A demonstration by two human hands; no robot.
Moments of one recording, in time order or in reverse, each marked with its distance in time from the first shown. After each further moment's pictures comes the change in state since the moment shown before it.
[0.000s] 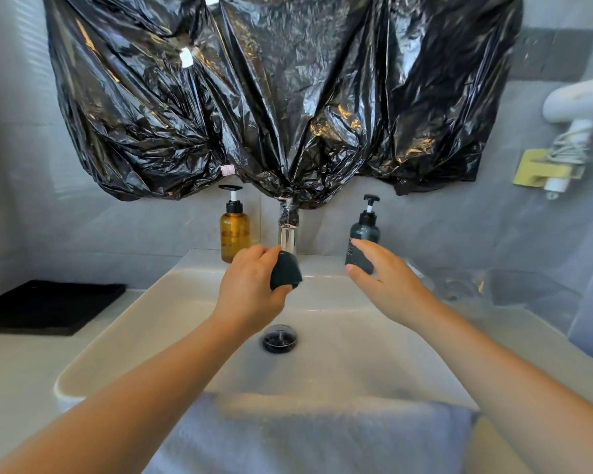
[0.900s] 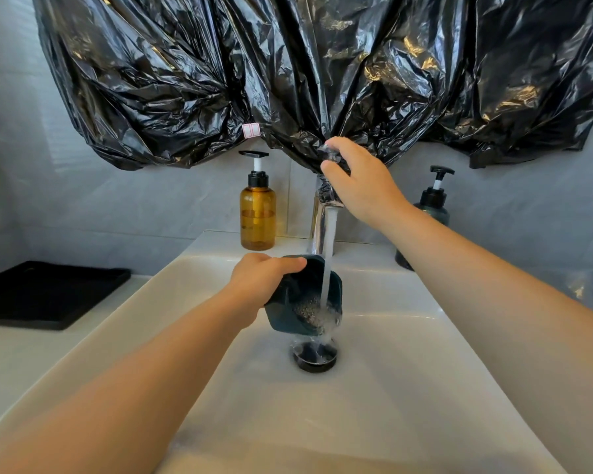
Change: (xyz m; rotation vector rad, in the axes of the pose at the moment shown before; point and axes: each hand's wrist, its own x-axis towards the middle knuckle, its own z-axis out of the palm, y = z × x) left_hand 0.039 -0.058 0.040 -0.832 -0.308 -0.884; right_hand 0.157 -0.049 0.058 0.066 0.152 -0.268
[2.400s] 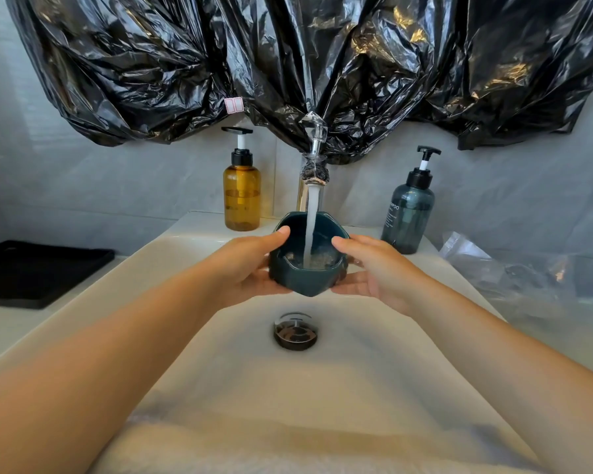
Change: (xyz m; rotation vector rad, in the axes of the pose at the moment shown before) left_hand -0.011 0.002 0.006 -0.344 -0.279 -0.159; right_hand -0.106 0.041 0.011 0.864 -0.334 0.750
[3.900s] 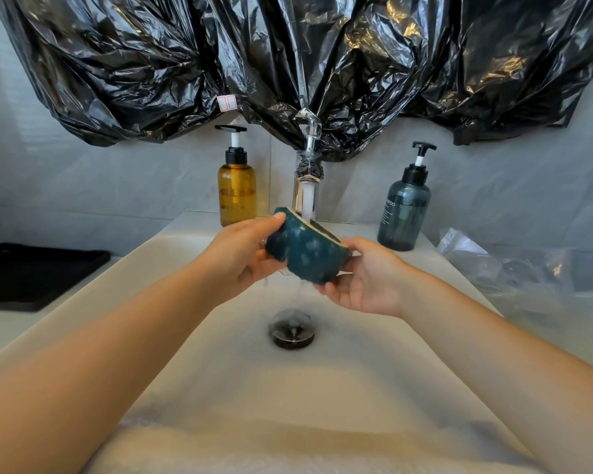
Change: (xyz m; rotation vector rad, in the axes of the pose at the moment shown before) left_hand -0.001 0.005 0.005 -0.078 0.022 0.176; right_hand 0.000 0.001 0.005 0.453 -0.053 0.385
